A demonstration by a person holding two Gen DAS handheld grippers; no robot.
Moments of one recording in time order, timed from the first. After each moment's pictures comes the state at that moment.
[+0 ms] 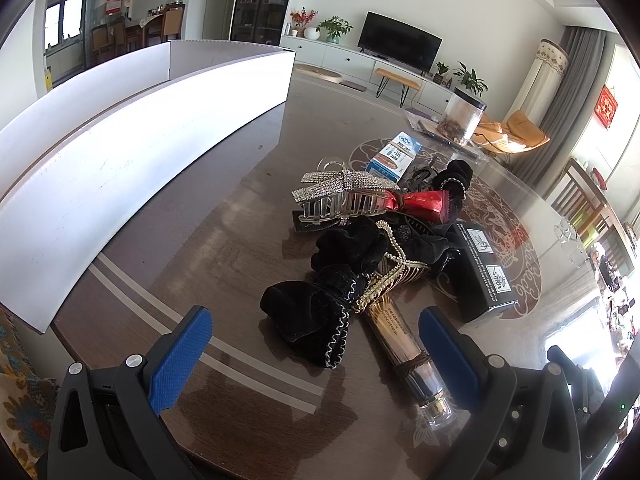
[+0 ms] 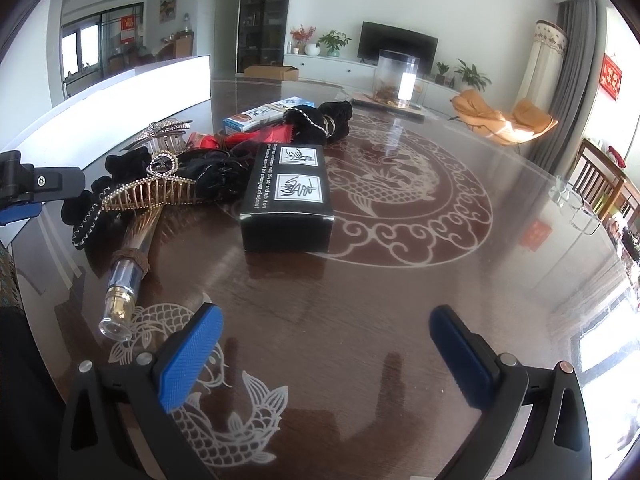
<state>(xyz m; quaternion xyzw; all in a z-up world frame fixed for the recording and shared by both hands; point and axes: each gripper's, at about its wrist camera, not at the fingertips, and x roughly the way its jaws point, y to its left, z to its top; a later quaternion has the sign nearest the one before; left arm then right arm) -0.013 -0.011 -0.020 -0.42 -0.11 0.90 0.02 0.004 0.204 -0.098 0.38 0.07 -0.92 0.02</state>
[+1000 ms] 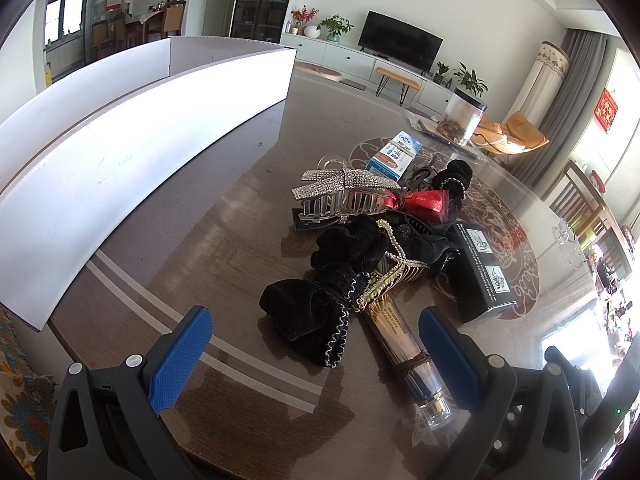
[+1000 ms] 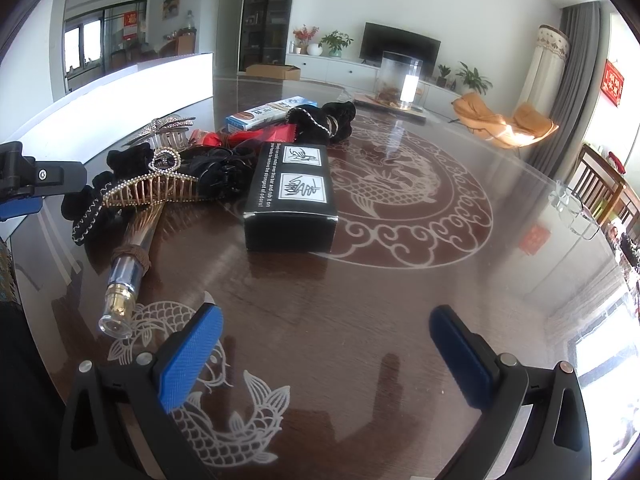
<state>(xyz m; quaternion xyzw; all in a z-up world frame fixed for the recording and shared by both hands) -0.012 -0.012 -0.021 -0.42 -0.11 0.90 0.02 0.002 0.203 -0.099 0.38 0.08 -0.92 0.02</state>
